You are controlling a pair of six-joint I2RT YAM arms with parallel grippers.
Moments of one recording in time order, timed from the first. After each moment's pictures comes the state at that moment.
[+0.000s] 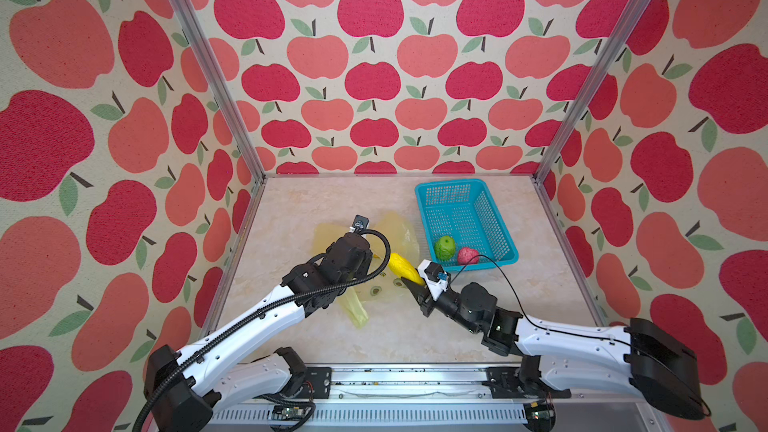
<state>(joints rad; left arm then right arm) -0.80 1.06 0.92 -0.56 -0.45 -0.17 1.19 1.02 0.37 0.59 0.23 -0.02</state>
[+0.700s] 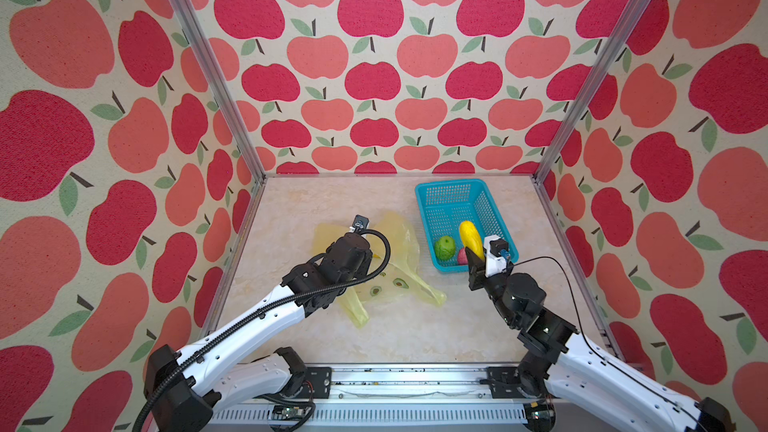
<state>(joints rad) -0.80 1.06 0.92 -0.56 -0.45 -0.17 0.78 0.68 0.40 0.09 0.42 0.11</state>
